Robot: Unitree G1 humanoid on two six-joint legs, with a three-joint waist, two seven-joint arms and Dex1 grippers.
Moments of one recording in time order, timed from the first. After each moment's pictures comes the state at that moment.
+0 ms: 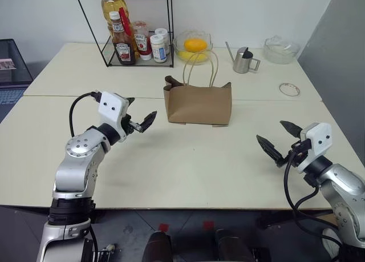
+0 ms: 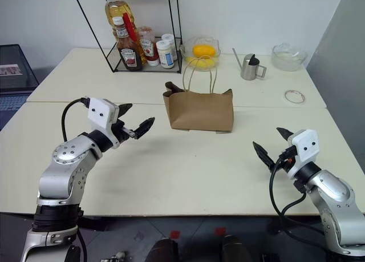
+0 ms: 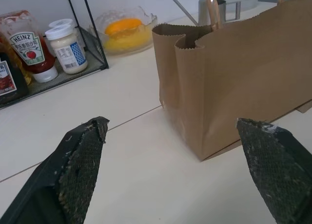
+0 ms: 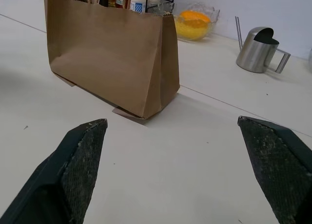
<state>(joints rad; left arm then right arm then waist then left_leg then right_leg) -0.38 0.54 0.14 -0.11 -0.28 0.40 -0.56 0.02 -0.55 -0.24 -0.49 0.41 0.40 0.51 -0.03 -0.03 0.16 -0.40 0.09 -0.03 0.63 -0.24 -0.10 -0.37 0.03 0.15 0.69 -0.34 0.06</state>
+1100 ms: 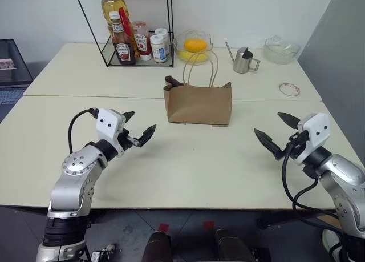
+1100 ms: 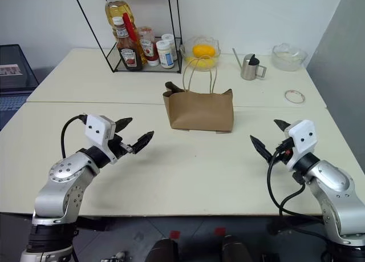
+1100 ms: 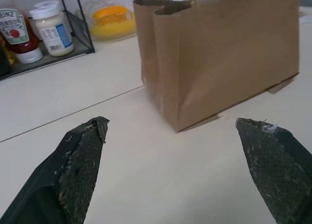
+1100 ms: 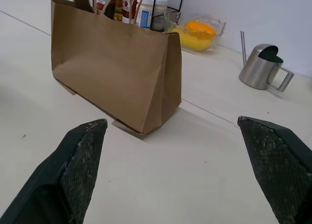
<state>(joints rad) -0.22 0.53 0.18 -0.19 -0.35 0.36 -0.60 -0.08 -0.59 -0.21 -0.49 0.41 0.47 0.51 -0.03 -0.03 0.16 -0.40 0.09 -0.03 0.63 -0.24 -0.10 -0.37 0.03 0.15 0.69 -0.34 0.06</state>
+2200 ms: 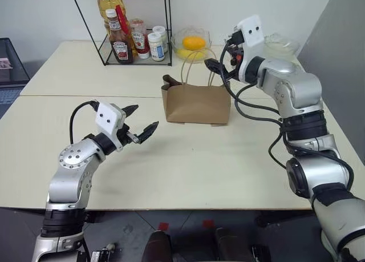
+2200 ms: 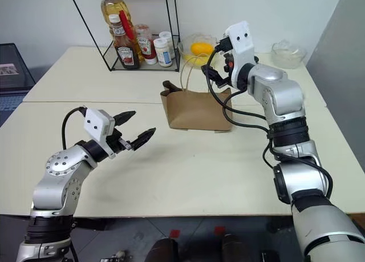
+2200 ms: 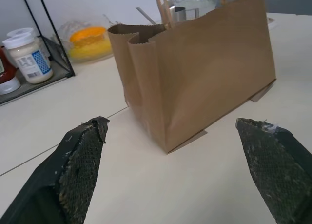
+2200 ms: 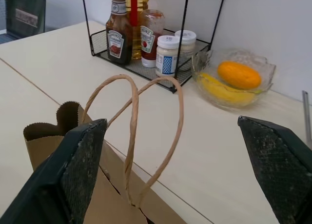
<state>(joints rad) -0.28 0.56 0.16 -0.13 -0.33 0.27 -0.69 -1.20 -0.34 0.07 0.44 0.25 0.64 0.51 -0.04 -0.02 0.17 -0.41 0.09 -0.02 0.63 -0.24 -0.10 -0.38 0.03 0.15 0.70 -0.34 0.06</state>
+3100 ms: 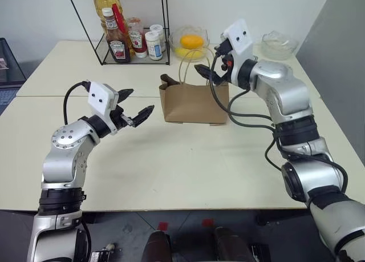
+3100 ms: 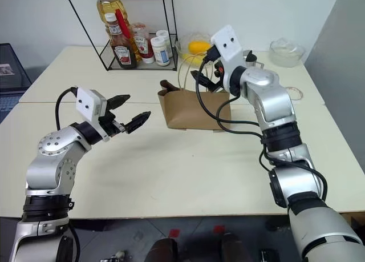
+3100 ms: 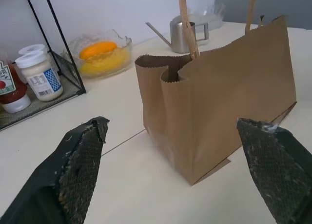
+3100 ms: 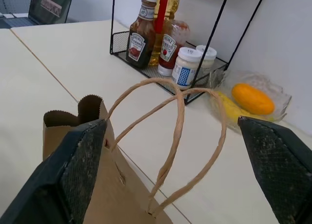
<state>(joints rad) -0.49 0.61 0.17 0.05 -0.35 0.31 -0.74 -1.07 -0.35 0.10 0.23 0.15 0.58 0.59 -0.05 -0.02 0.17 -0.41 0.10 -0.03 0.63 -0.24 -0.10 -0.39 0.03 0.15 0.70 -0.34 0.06</state>
